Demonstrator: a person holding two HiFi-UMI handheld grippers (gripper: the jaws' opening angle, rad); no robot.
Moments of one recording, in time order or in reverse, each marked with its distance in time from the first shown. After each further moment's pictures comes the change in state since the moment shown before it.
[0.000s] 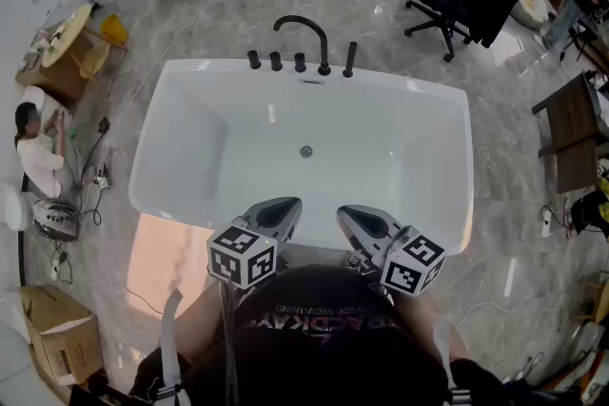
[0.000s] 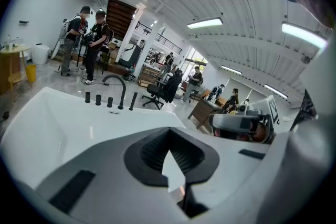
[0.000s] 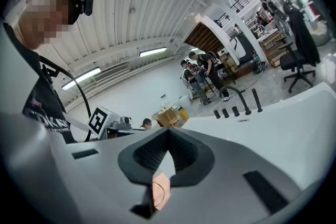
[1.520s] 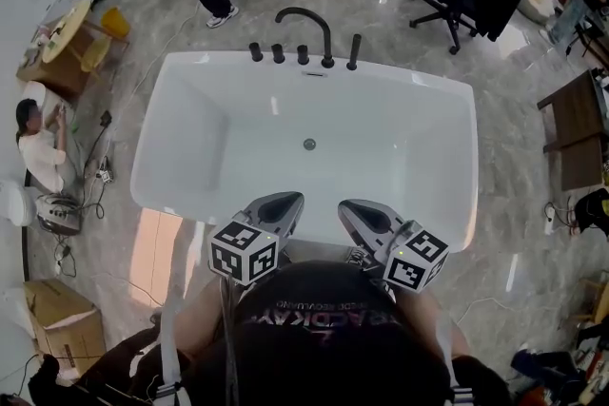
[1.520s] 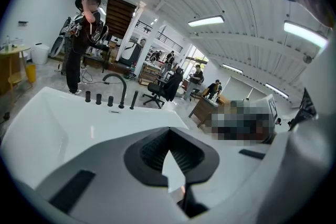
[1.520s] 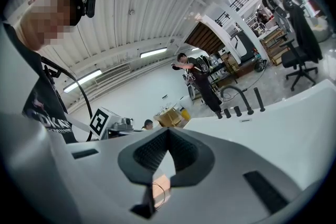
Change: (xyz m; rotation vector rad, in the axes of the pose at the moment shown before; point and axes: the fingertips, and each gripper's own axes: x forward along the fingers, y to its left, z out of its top) left arm 0.004 0.003 0.000 0.001 0.014 0.006; right arm 0.004 -0.003 0.002 0.010 -0.007 0.025
